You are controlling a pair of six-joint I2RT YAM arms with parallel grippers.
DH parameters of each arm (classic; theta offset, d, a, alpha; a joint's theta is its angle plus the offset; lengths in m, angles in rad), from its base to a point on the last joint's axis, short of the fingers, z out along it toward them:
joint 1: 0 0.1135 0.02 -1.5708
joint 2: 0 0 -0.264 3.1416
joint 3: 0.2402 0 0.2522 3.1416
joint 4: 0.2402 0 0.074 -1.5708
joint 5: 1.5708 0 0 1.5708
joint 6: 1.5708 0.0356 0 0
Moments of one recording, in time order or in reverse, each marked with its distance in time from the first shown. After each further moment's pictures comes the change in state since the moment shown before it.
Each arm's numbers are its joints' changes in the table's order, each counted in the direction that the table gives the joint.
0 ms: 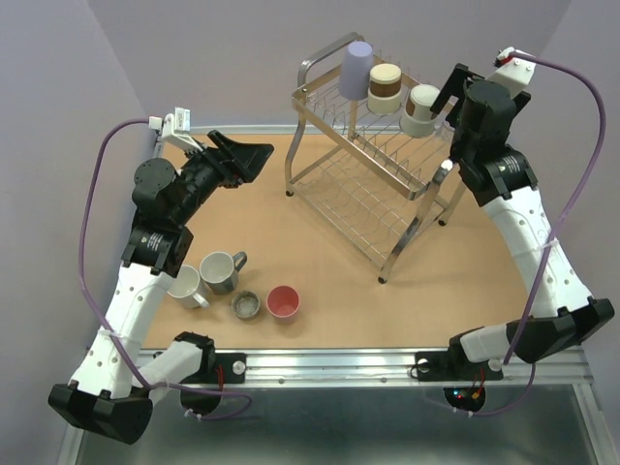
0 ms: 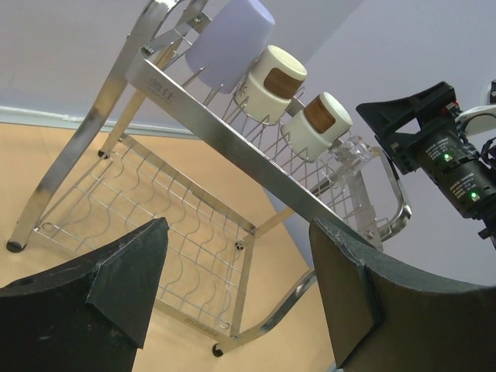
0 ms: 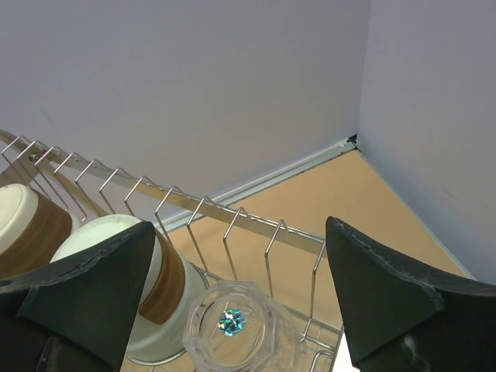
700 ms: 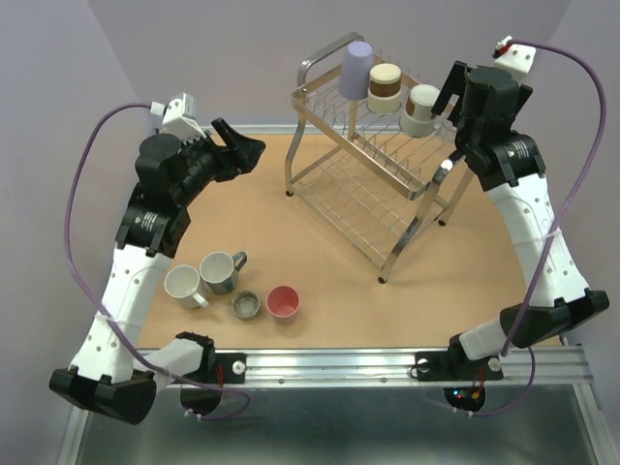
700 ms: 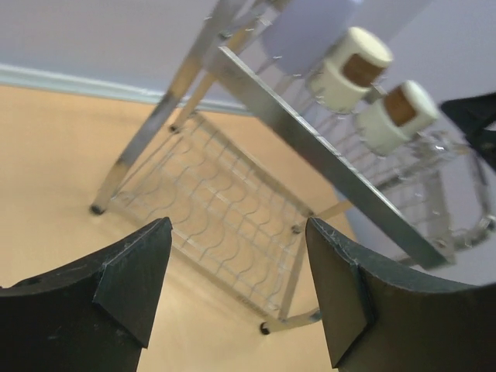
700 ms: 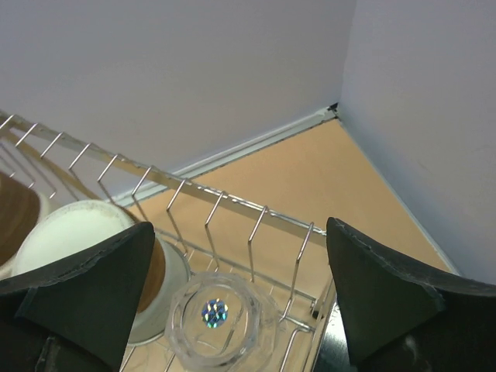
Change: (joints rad) left arm 0.006 0.081 0.164 0.268 -0.097 0.138; right arm -0.007 0.076 0.200 0.229 0.014 -0.002
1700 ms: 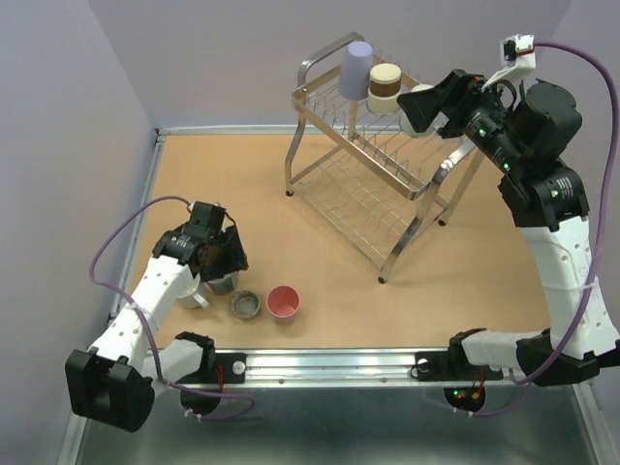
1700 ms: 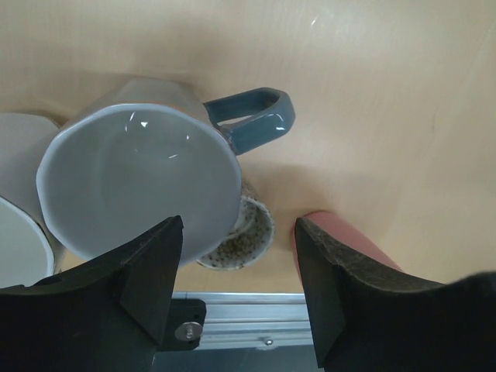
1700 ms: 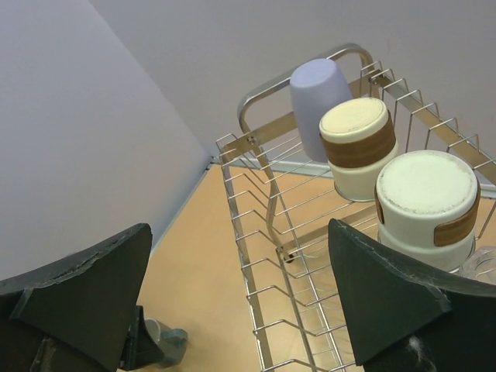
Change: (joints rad) left arm -0.008 -0.011 -0.423 0.625 -0.239 0.036; right arm 0.008 -0.218 -0.048 -0.127 -0.922 0.151
